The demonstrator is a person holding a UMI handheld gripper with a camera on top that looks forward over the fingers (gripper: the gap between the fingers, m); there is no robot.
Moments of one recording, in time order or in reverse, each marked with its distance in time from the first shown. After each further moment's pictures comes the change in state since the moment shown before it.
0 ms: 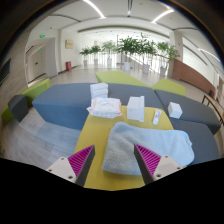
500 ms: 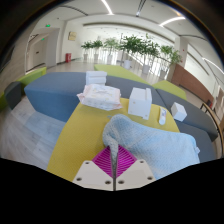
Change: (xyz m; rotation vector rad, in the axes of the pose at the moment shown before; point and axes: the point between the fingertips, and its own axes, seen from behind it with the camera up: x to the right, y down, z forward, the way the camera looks) arm 0.017 0.030 0.091 -0.024 0.072 -0.108
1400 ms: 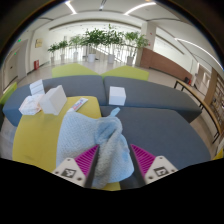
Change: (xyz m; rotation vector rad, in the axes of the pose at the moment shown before) arm 0.287 0.050 -0.054 -0.084 0.235 0.226
